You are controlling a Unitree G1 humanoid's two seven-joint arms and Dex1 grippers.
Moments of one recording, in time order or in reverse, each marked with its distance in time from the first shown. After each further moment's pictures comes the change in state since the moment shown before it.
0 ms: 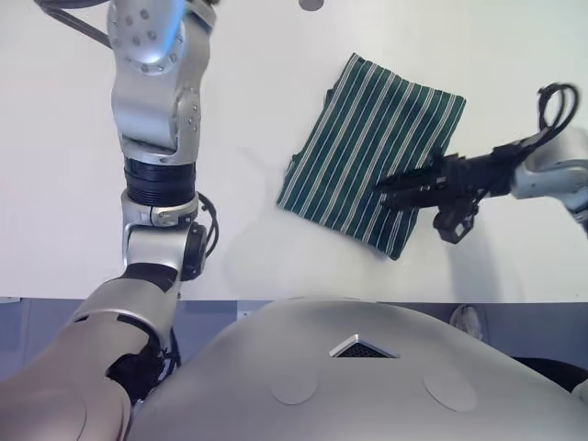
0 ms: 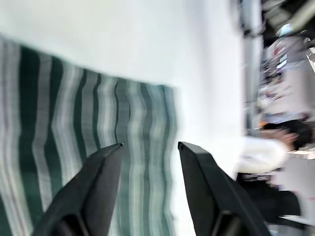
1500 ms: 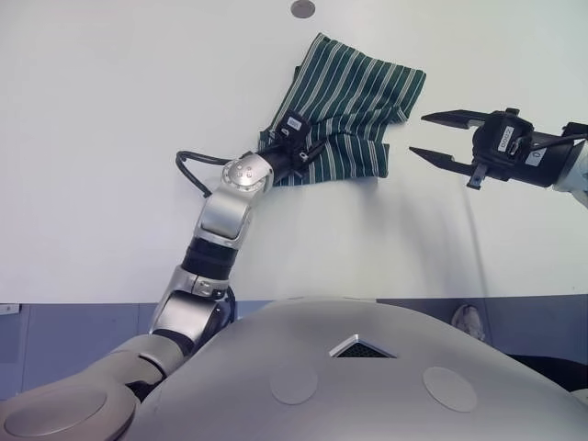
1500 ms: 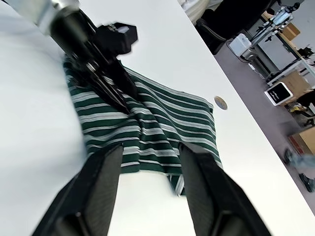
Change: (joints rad) left arm 0.466 -0.095 -0.182 0.114 0.174 0.379 -0.017; right arm 0.435 0.008 -0.421 -0.449 0.467 1.249 -0.089
